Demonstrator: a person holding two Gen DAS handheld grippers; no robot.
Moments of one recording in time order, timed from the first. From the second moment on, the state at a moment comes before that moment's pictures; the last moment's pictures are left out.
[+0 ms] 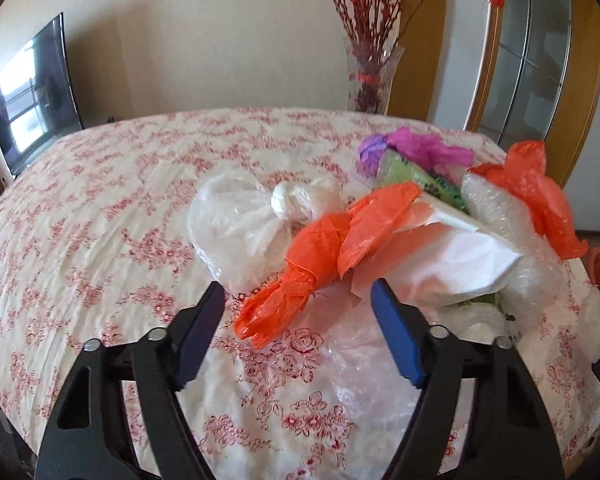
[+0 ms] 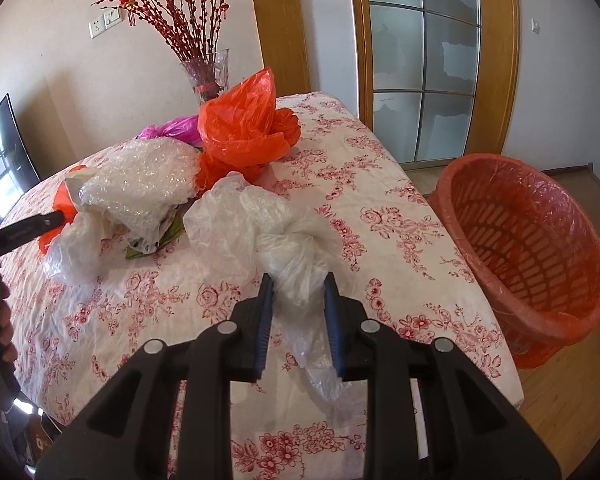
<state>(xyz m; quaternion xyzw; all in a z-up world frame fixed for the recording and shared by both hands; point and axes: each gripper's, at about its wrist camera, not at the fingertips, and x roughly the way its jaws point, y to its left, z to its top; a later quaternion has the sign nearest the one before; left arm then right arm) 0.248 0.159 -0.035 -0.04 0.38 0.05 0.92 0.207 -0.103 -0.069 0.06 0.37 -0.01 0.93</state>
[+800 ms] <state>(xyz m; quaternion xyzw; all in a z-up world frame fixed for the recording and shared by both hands) 0.251 0.166 -0.016 -0.06 0.37 0.03 0.93 0.198 -0.107 -0.048 0.07 0.34 -0.01 0.94</state>
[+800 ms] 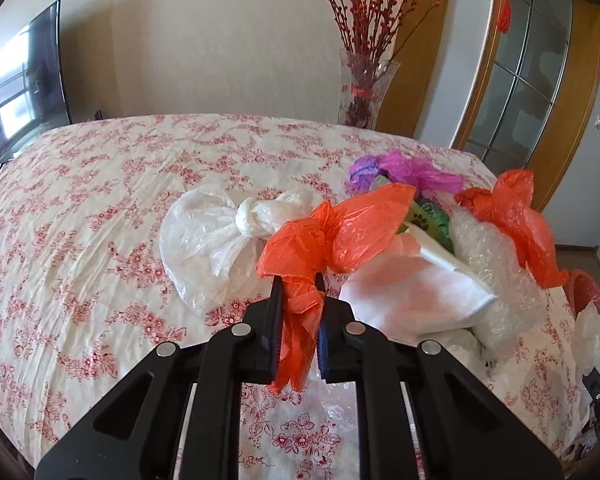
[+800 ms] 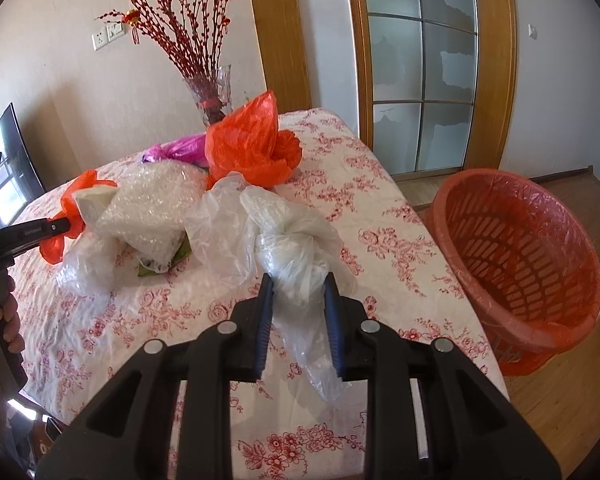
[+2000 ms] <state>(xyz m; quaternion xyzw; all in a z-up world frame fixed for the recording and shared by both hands) 0.207 -0.069 0.060 -0.03 0.30 -0.24 0.92 0.165 -0.267 0.013 0.13 0.24 -0.16 0.95</state>
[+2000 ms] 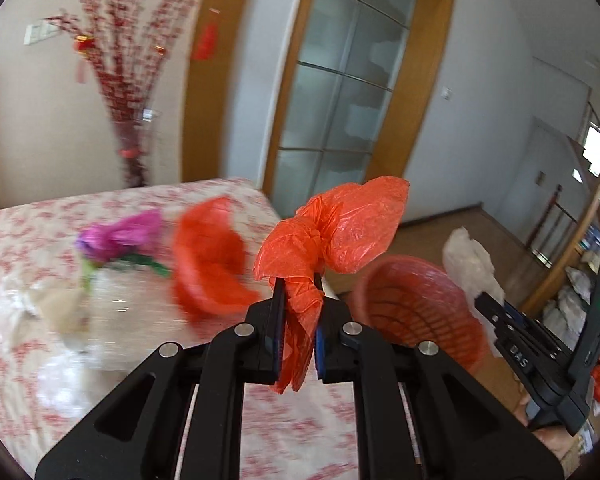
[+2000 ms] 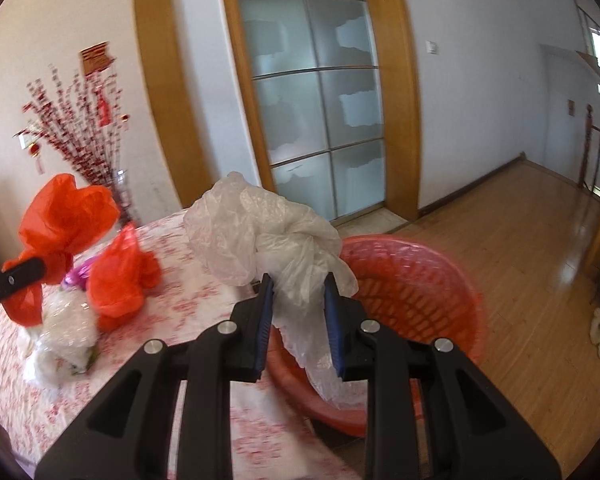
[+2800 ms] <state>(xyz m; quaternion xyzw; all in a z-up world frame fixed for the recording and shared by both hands) 0.230 -0.235 -0.006 0.00 0.39 -0.35 0.85 0.178 -0.372 -0.033 0.20 0.27 -0.22 0.92</state>
